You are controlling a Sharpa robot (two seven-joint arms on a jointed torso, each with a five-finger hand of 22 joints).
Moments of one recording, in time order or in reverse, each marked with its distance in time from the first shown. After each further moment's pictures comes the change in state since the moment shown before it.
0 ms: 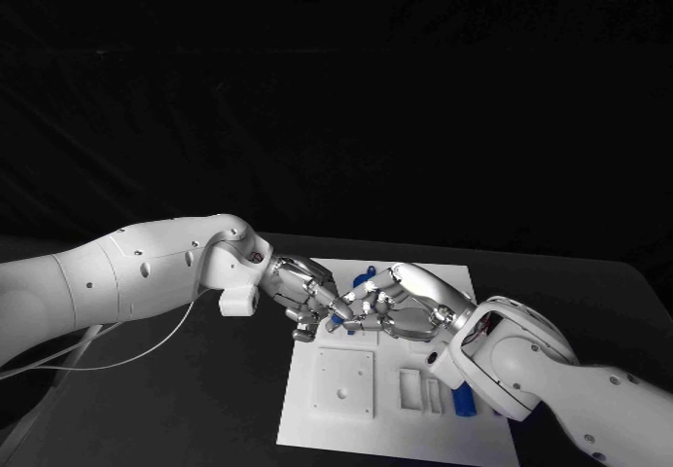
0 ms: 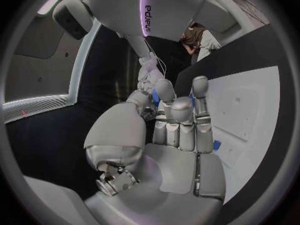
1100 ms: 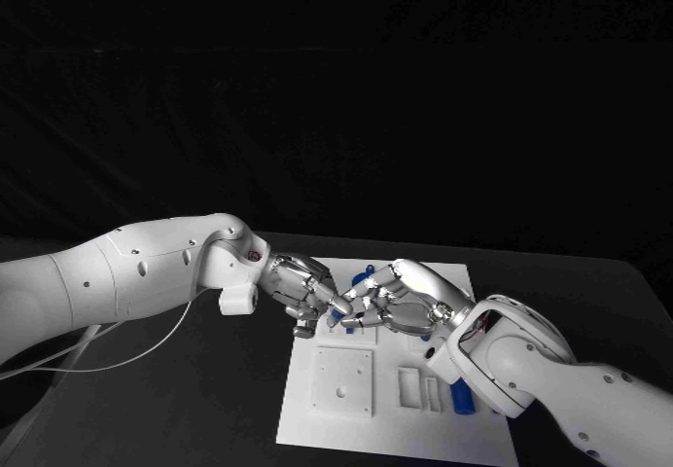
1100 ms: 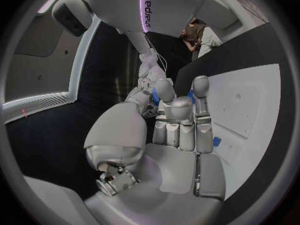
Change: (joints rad) left arm -0.001 -0.002 -0.001 -0.005 0.019 -0.036 -0.005; left_hand 0.015 0.004 0.000 0.000 -0.133 -0.004 -0.005 0.000 -0.038 -0.002 -0.002 0.000 -0.010 -0.004 -0.003 -0.009 -0.033 -0.016 0.004 -0.004 -0.016 0.000; right arm 0.001 0.007 -0.005 -0.010 -0.030 -0.052 -0.009; right_hand 0.001 -0.011 -0.332 0.008 0.088 0.050 -0.024 0.003 0.006 0.015 -0.015 0.004 0.006 0.004 -0.003 0.000 0.006 0.000 0.004 -0.004 0.010 0.000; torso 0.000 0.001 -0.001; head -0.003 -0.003
